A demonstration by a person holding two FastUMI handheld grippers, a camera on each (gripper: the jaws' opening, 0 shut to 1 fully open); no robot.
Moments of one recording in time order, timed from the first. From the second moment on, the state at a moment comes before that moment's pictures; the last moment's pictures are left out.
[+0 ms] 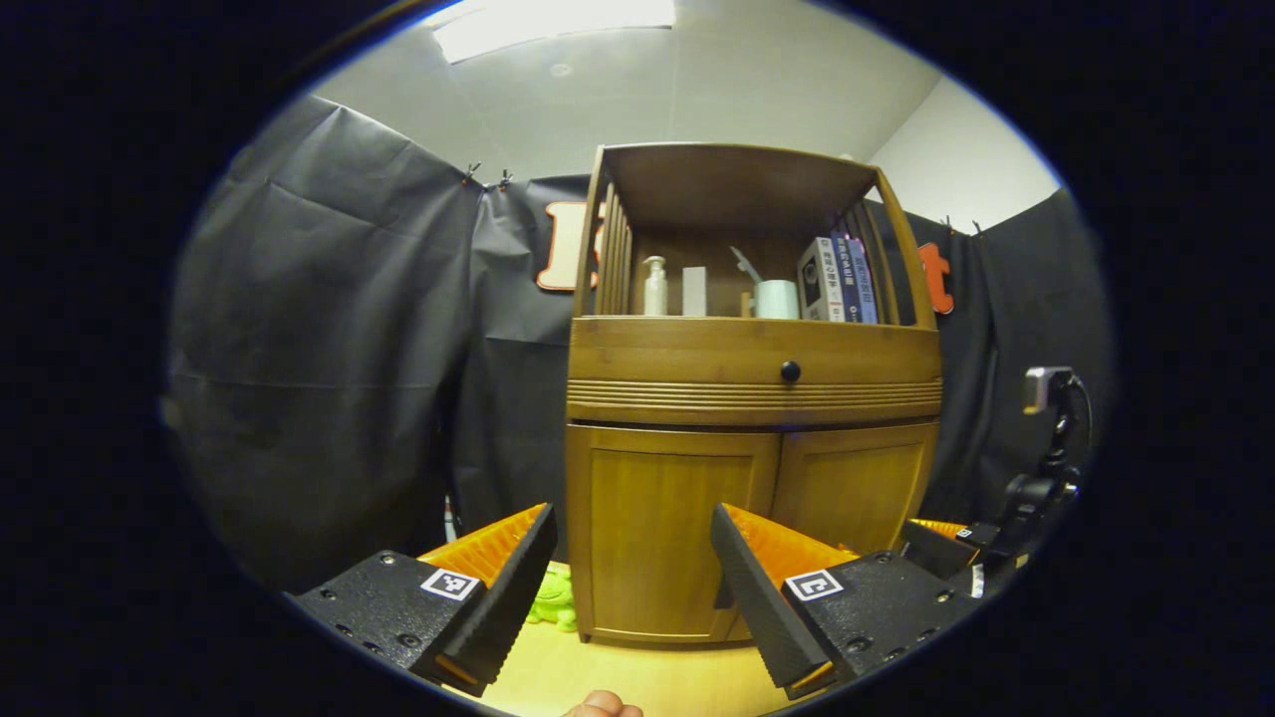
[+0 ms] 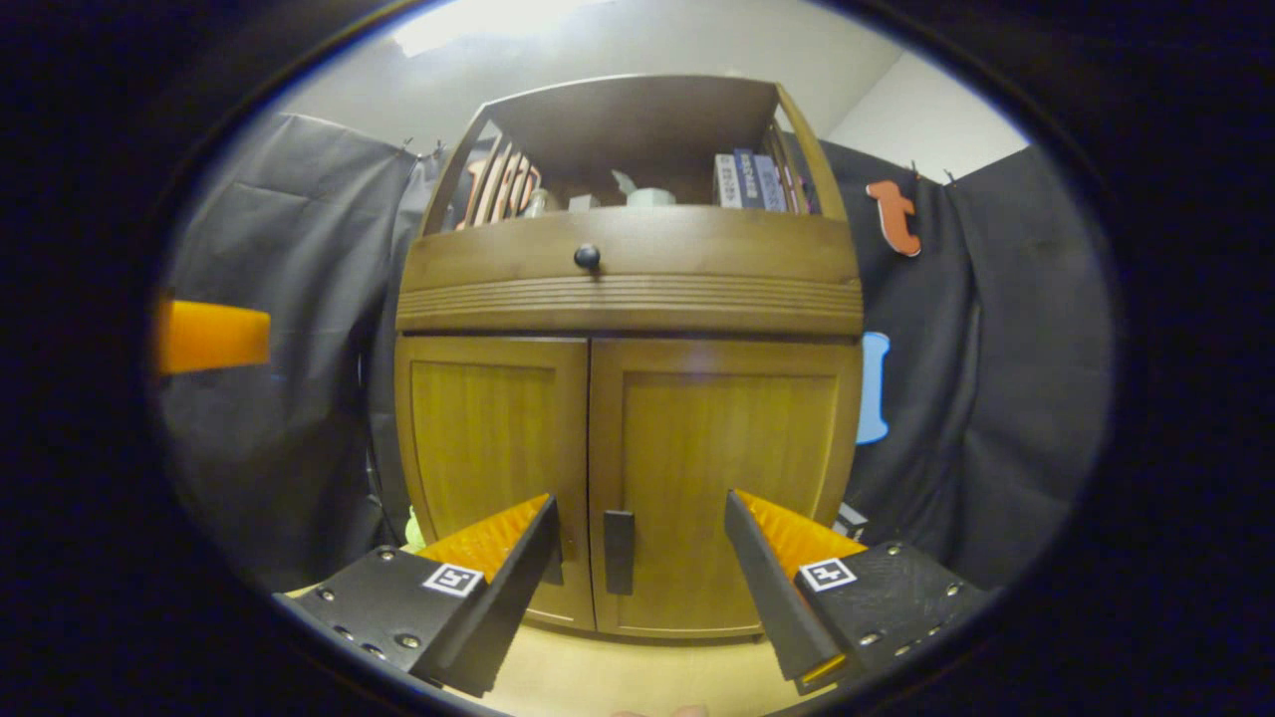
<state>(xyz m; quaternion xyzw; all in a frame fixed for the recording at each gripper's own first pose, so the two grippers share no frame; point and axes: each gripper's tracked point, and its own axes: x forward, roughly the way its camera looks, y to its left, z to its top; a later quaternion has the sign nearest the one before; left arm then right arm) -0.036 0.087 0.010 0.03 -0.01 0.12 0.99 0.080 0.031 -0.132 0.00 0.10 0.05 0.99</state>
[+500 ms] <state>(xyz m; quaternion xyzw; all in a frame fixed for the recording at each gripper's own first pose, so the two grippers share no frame) -0.055 0.161 0.007 0.05 0.00 0.21 0.98 0.147 0.049 -0.238 -0.02 0.20 0.03 0.98</state>
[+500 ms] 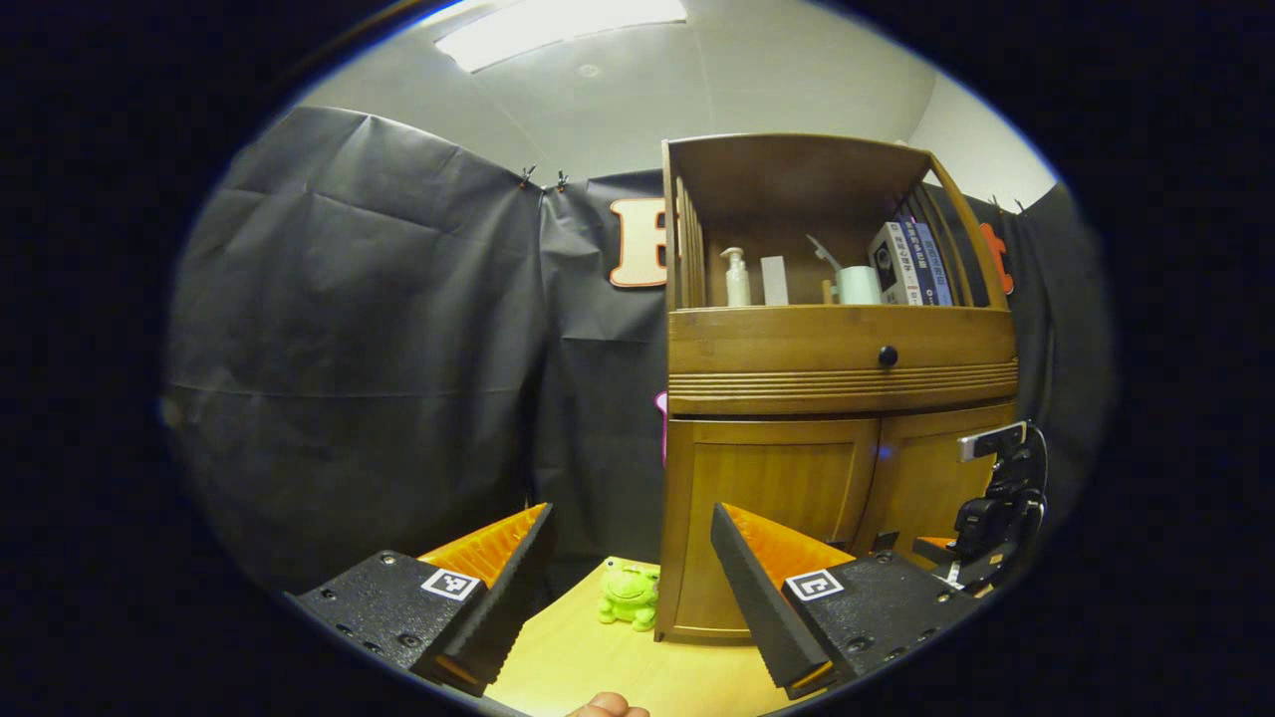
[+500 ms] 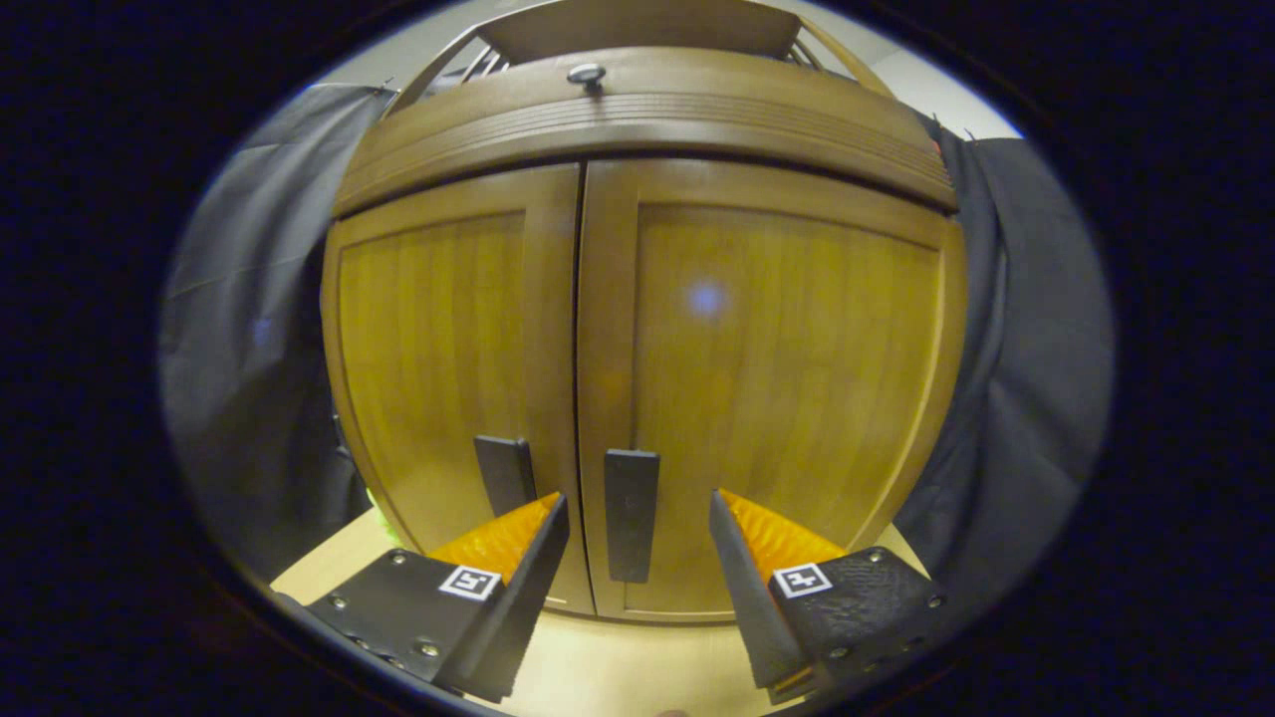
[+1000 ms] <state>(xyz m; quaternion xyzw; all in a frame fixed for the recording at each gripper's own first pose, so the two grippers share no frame) -0.054 0.190 0.002 0.05 0.00 0.23 0.97 0.178 0.056 -0.276 -0.03 0.24 0.00 0.97</state>
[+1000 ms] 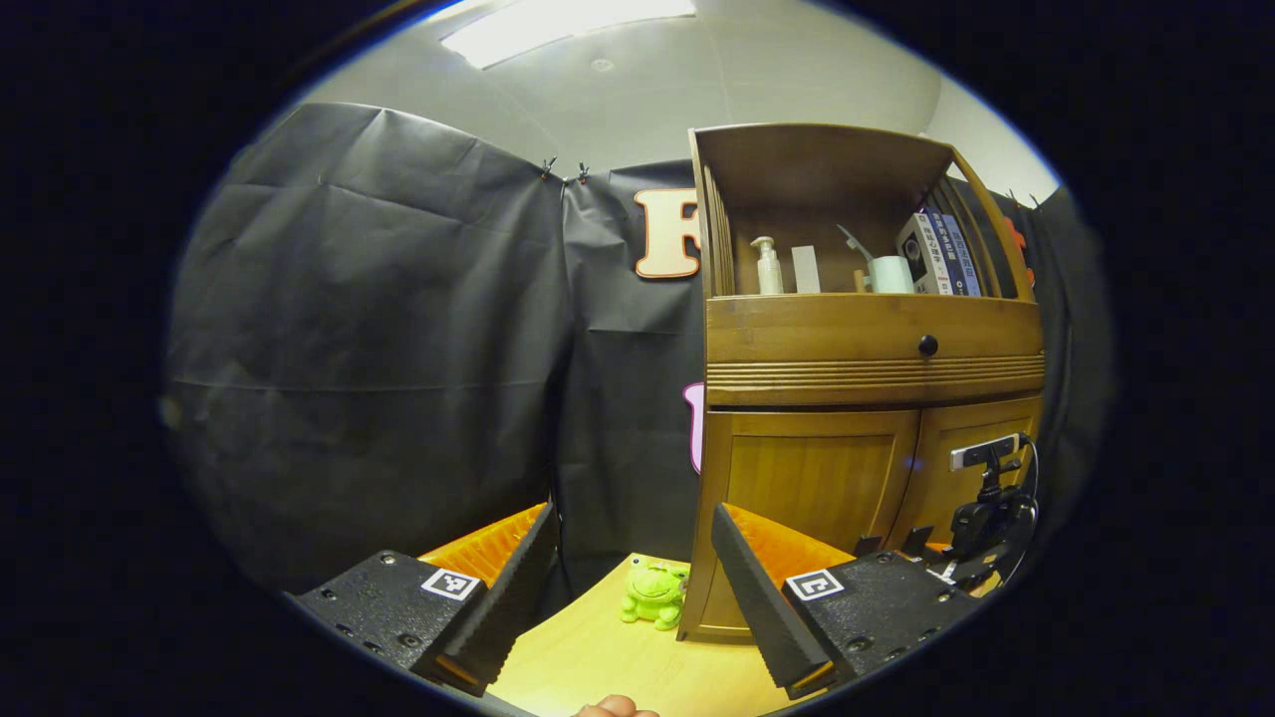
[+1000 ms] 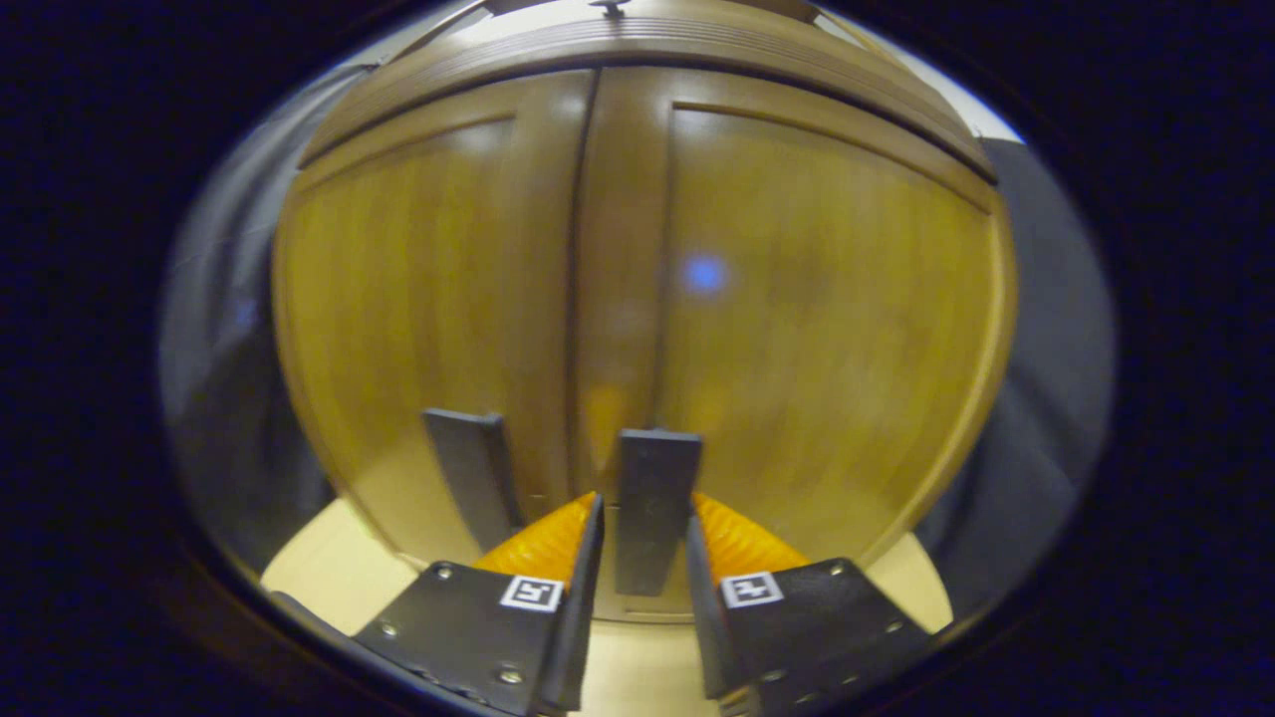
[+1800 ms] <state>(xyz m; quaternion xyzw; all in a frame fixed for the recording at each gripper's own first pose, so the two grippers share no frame) -0.047 0.174 -0.004 0.02 0.00 0.20 0.98 0.176 0.050 -0.271 -0.01 0.23 -0.02 0.97</state>
